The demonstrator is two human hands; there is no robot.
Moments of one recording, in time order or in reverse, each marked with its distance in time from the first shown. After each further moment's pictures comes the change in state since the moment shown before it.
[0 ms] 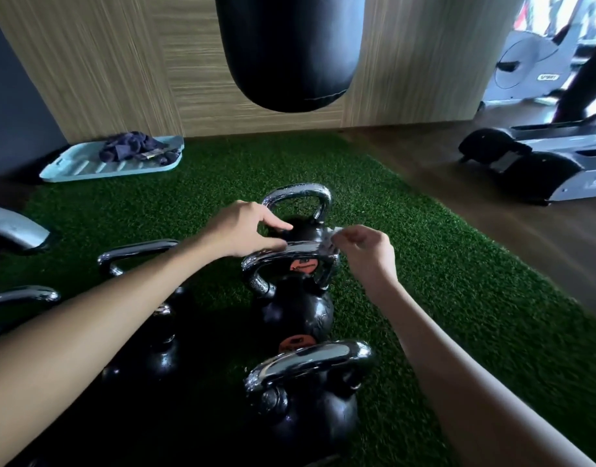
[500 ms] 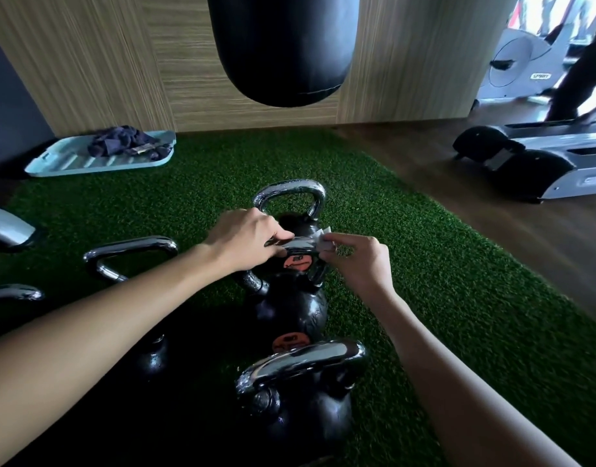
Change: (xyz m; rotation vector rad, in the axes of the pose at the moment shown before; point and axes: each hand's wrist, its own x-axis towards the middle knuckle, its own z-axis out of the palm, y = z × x) left_hand -0.005 0.020 0.017 0.346 0.070 0.134; right_hand -0.001 0.023 0.000 -0.233 -0.034 -0.192
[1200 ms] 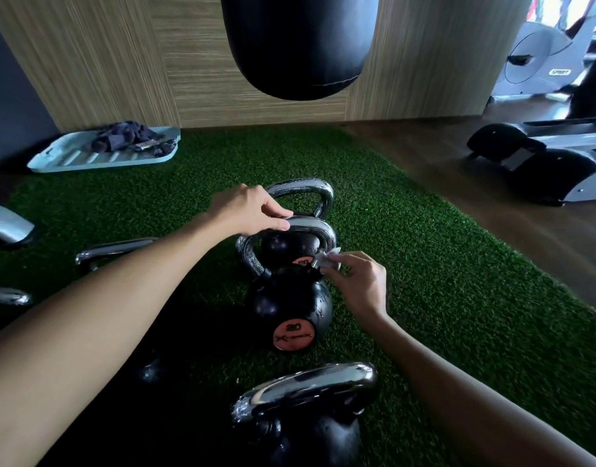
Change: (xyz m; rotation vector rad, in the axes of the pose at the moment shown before) left_hand 0.061 -0.043 0.012 -0.267 -0.129 -0.250; right_hand 0.008 0.065 0.055 0.047 0.126 -0.046
